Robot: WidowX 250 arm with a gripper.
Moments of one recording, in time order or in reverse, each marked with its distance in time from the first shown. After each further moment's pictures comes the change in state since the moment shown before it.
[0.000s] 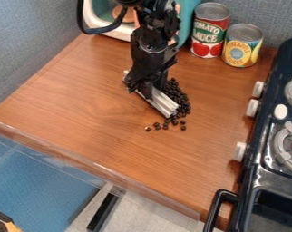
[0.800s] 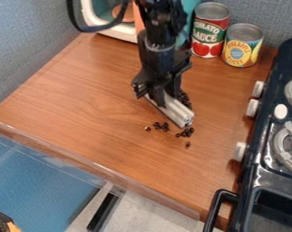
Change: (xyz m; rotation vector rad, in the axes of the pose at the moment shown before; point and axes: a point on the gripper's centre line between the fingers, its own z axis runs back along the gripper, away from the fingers) arm -0.016 0.007 0.040 -0.034 0.080 -0.052
